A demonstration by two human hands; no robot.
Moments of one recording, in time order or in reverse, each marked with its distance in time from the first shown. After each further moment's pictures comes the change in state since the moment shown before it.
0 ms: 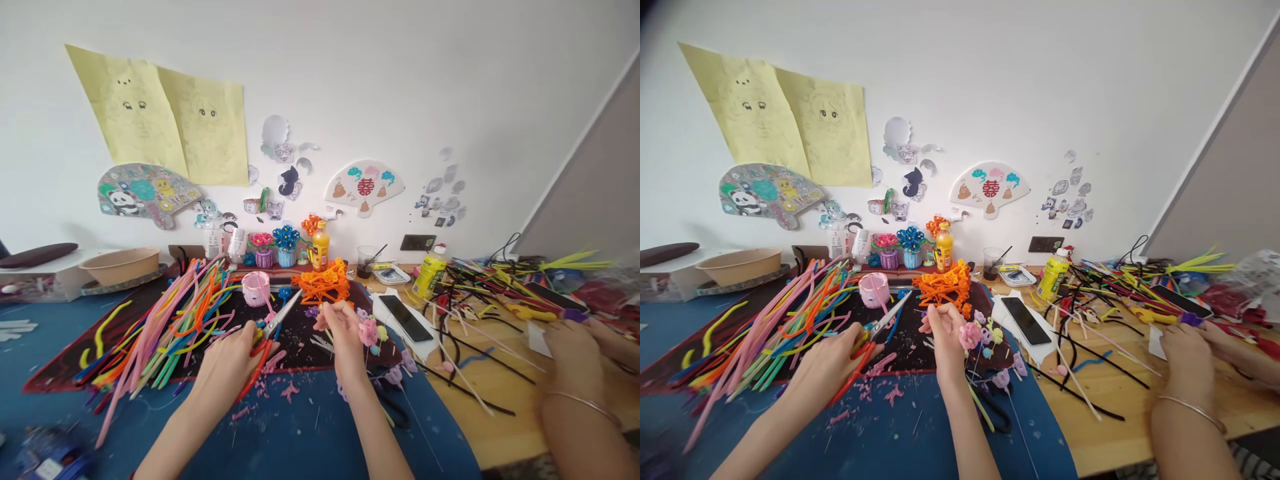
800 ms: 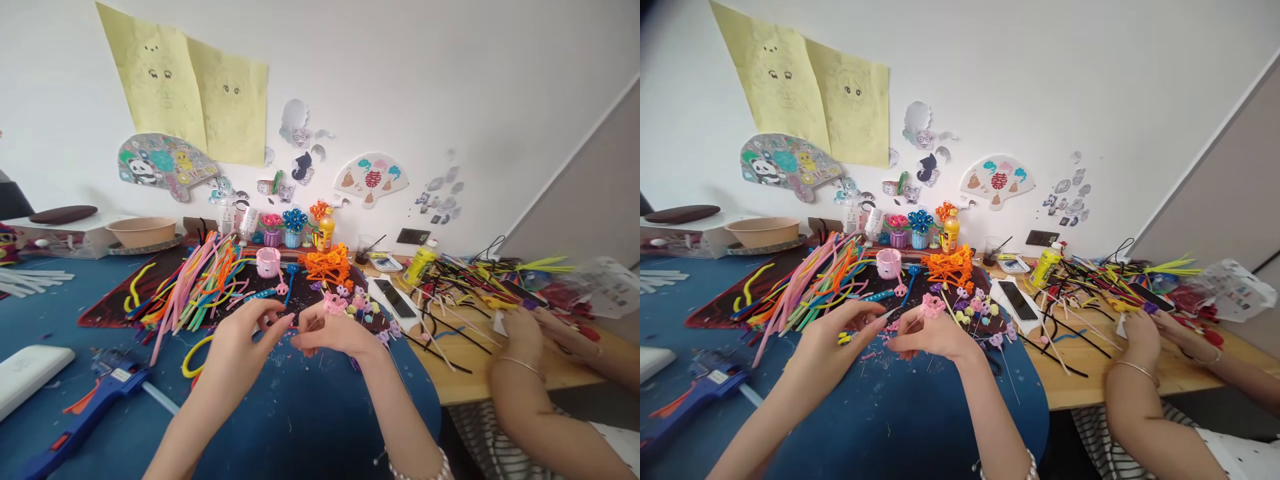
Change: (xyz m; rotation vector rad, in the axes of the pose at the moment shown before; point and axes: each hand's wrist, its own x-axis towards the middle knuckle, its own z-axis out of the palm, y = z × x) left_hand -0.067 0.013 -0.049 -0.579 0.172 0.029; right_hand -0.046 -0.066 0.020 -0.414 -0.893 0.442
